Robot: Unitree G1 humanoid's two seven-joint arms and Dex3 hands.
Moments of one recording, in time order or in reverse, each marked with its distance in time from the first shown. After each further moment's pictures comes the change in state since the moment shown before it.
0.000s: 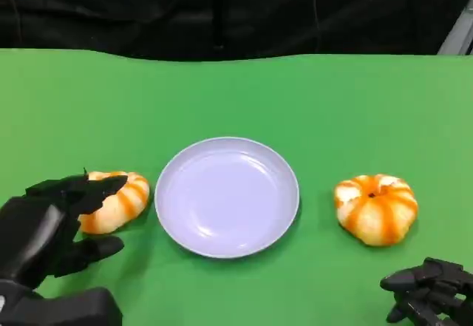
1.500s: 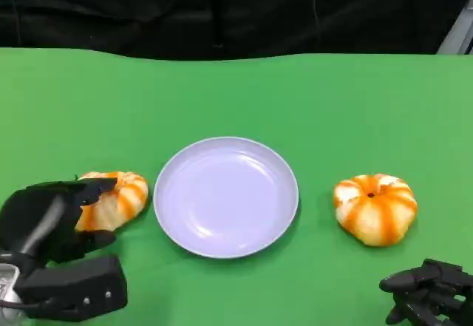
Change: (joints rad) left arm -0.251 0.012 -0.196 0.412 -0.024 0.073 0.068; right arm 0.000 0.000 0.000 0.009 0.000 -0.004 0.006
